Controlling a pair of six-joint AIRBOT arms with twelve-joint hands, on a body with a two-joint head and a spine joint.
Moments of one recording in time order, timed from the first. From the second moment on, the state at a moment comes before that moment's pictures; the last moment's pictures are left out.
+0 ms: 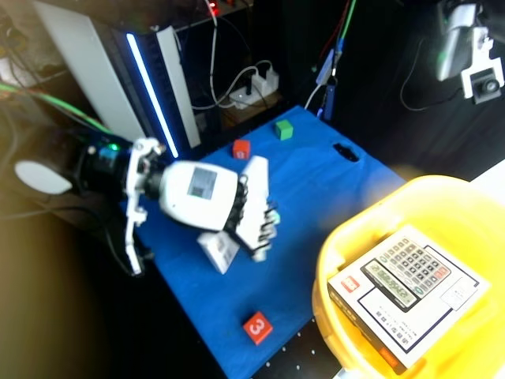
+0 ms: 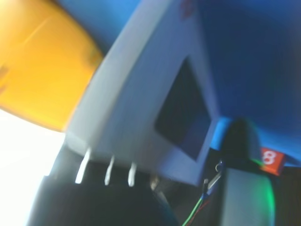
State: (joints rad) left arm 0.35 -1.18 1.77 0.23 -0.84 0.25; right arm -0.65 -1.02 1.11 -0.04 0.42 -1.06
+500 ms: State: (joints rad) left arm 0.41 -1.15 1.75 0.23 -0.83 0.25; right arm -0.64 -1.02 1.10 0.00 0.48 -1.06
